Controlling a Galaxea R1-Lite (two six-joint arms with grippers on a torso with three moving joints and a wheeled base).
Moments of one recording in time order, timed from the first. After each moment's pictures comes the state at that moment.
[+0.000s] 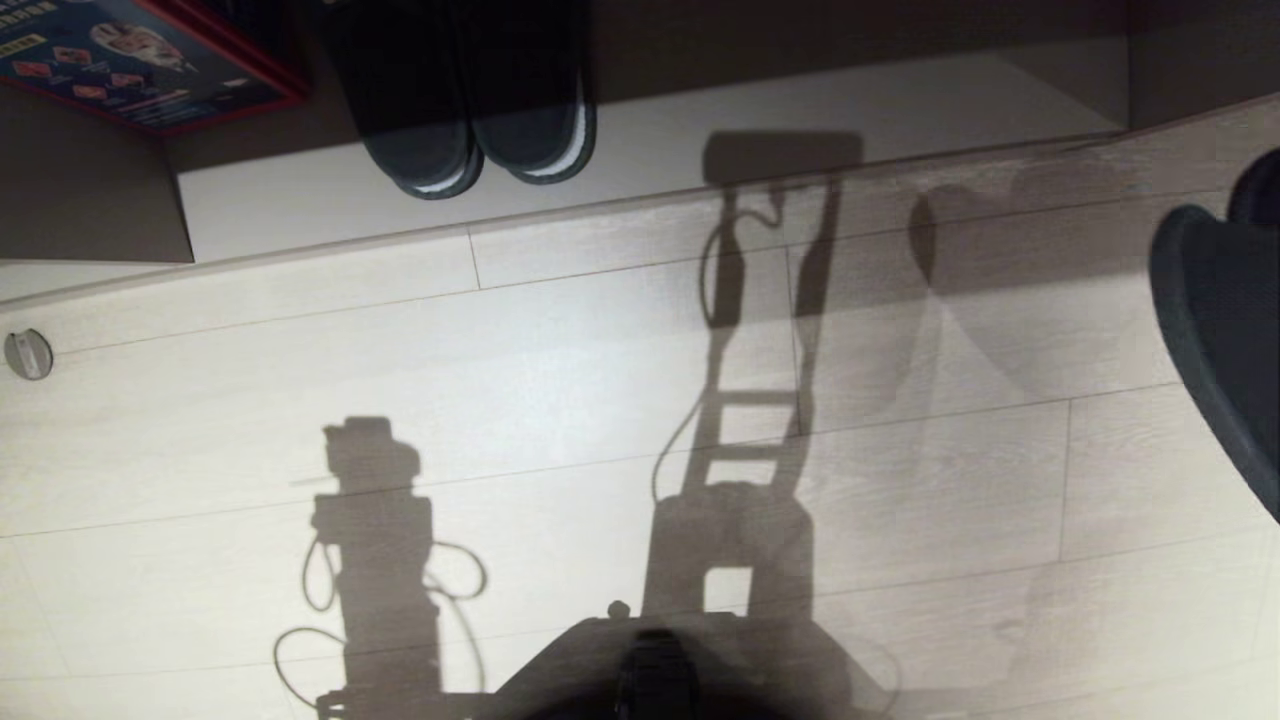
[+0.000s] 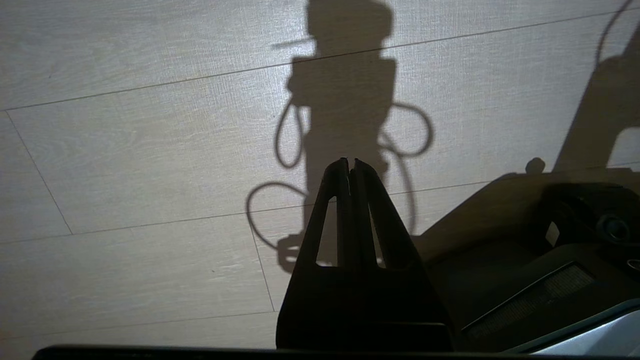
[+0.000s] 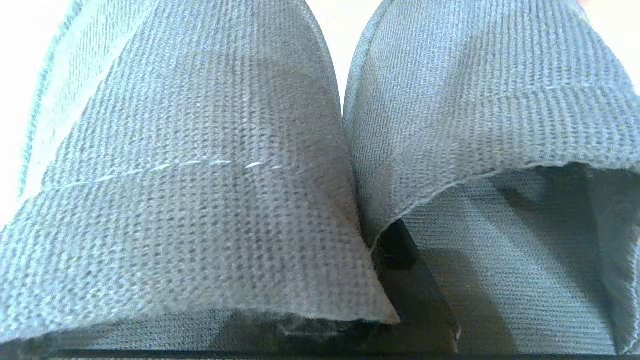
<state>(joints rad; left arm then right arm) 0.00 0.00 0.00 0.00 0.00 -0.01 0.04 0.65 -0.57 -0.25 0.23 -0.17</state>
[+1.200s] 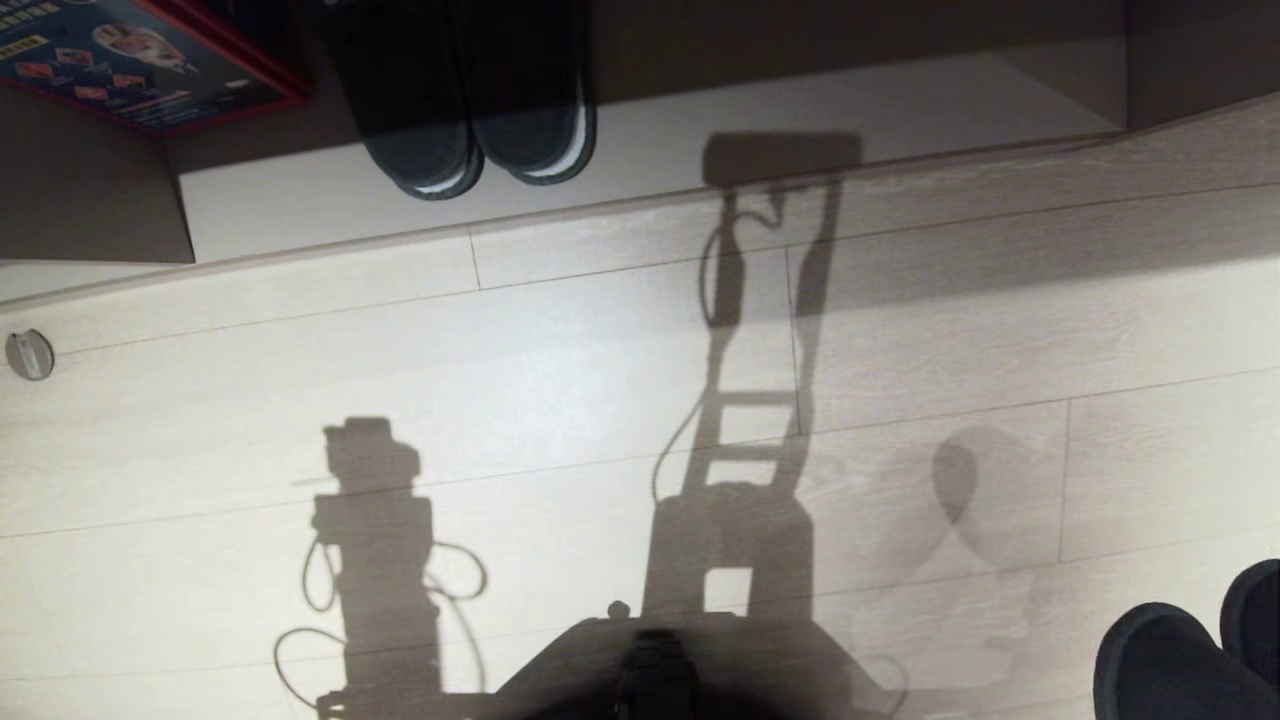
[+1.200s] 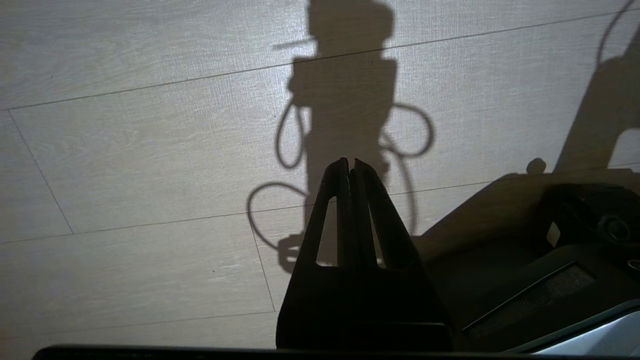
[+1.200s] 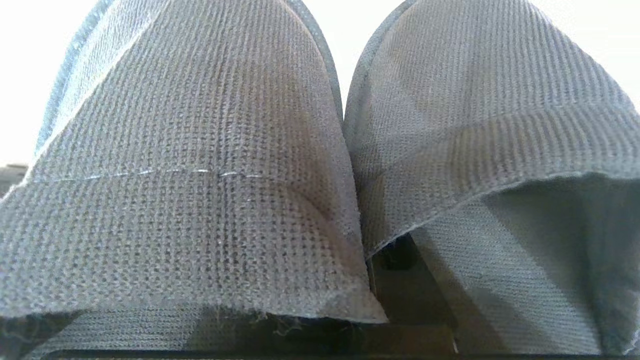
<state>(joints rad) 0.00 0.00 0.00 0.00 0.00 -0.01 -0.01 0.00 -0.01 -0.01 0.02 -0.09</state>
